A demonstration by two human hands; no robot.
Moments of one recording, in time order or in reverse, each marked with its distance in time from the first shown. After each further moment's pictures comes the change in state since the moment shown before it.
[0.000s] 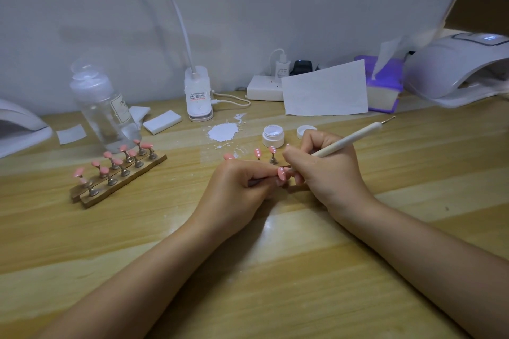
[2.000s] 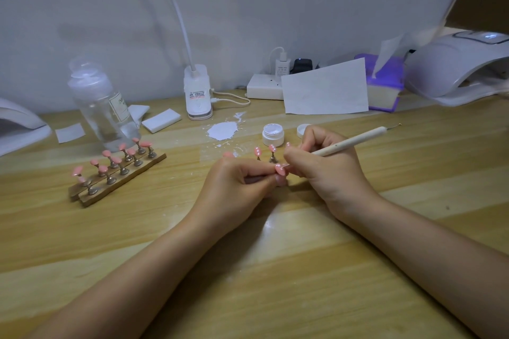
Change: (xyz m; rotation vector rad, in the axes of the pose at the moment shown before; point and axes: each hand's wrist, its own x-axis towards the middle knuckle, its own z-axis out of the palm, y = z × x) left_hand 0.000 0.004 0.000 -0.059 0.046 -0.106; right_hand -0.001 -0.002 -0.002 0.138 -0.060 0.036
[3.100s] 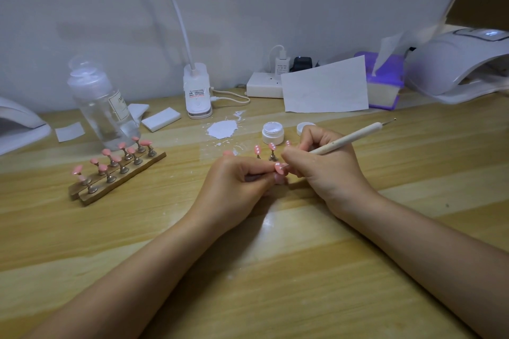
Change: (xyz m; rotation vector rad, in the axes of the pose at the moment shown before) left_hand 0.002 -0.005 0.000 0.008 -0.010 0.014; right_hand 0.000 -0.002 0.004 0.006 -0.007 0.030
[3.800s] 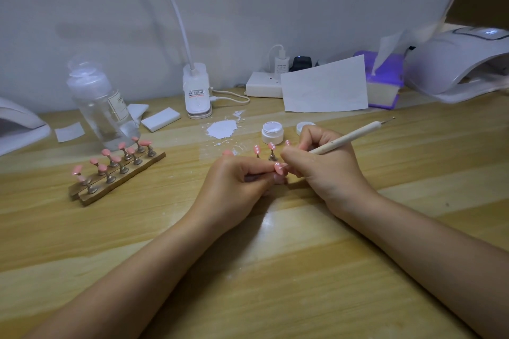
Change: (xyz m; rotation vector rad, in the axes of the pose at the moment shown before) left_hand 0.001 -0.003 0.000 -0.008 -0.015 0.028; right_hand -0.001 -0.001 0.001 -0.023 0.011 -0.002
